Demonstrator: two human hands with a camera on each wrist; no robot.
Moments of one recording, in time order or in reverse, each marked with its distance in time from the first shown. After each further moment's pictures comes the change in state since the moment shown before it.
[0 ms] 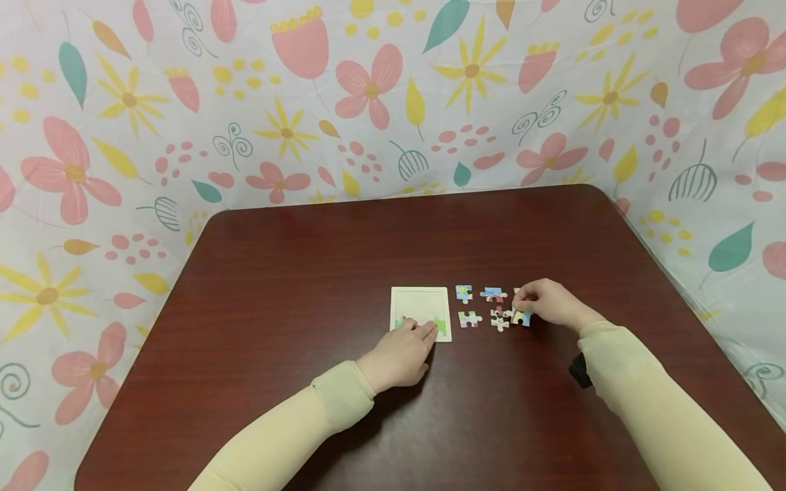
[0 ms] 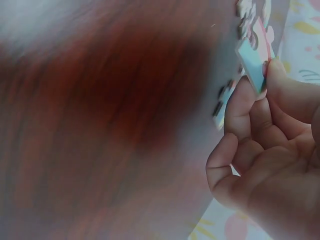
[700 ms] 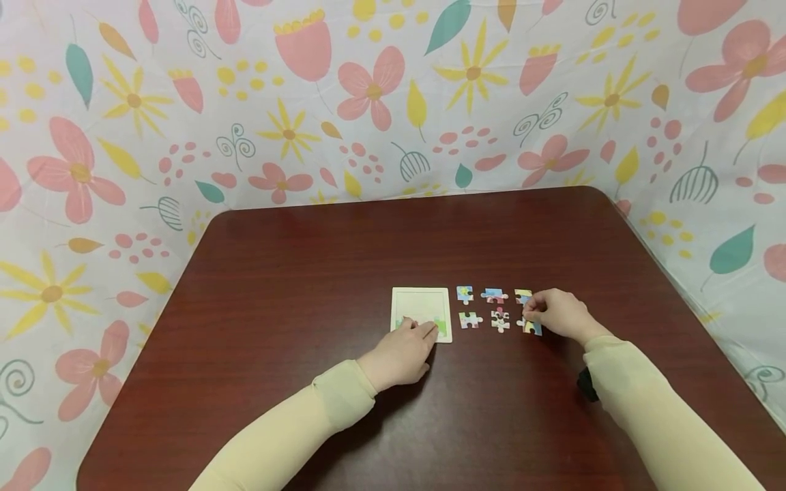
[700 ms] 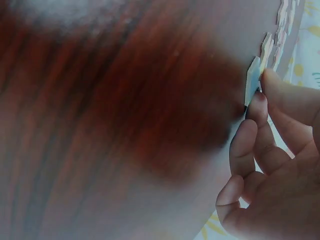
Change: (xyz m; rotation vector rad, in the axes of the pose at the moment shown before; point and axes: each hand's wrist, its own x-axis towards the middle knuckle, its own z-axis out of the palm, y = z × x) left_hand -0.001 -0.002 0.000 0.085 0.069 0.047; right_hand -0.012 0.013 0.010 -0.050 0.078 0.047
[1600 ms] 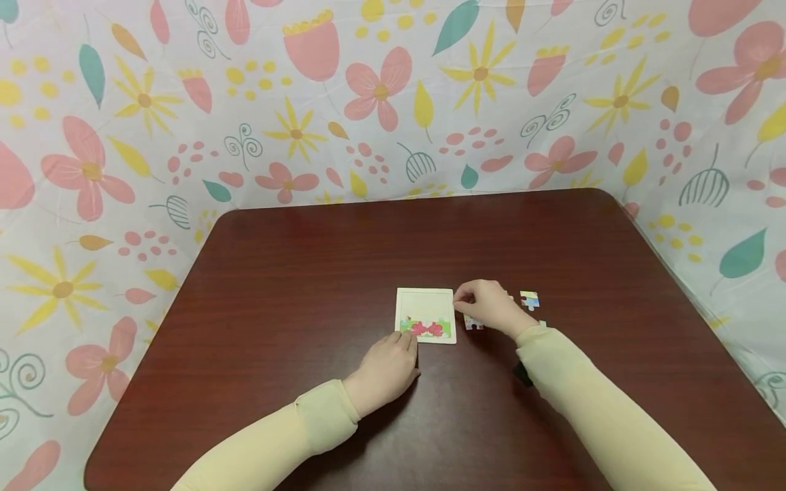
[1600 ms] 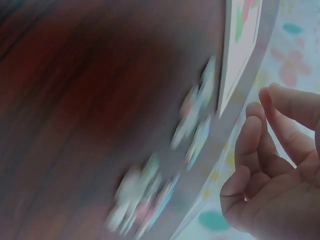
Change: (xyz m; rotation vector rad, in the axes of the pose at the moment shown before) left_hand -0.036 0.004 0.017 0.135 0.248 -0.180; right_hand 0.043 -0.103 0.038 0.057 0.062 -0.201
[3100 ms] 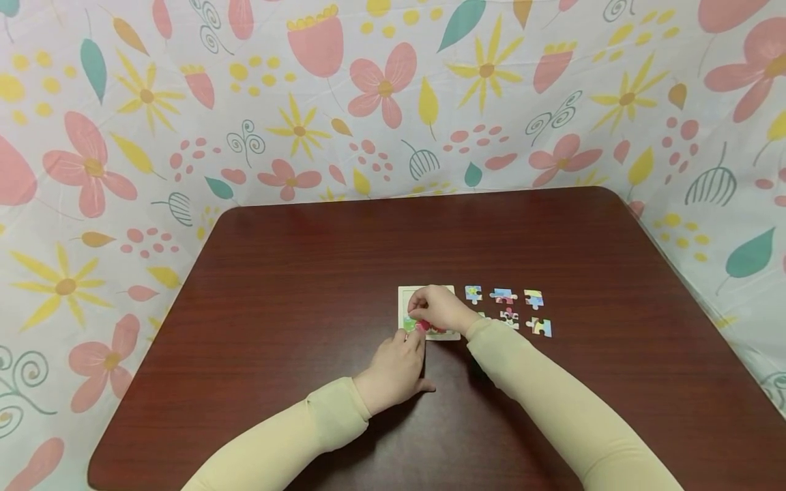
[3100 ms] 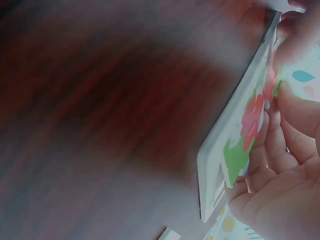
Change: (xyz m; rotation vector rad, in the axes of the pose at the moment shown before) left_hand 0.003 0.007 -0.005 0.056 -0.121 -0.029; right_hand 0.042 -0.043 0.055 0.127 -0.153 -0.081
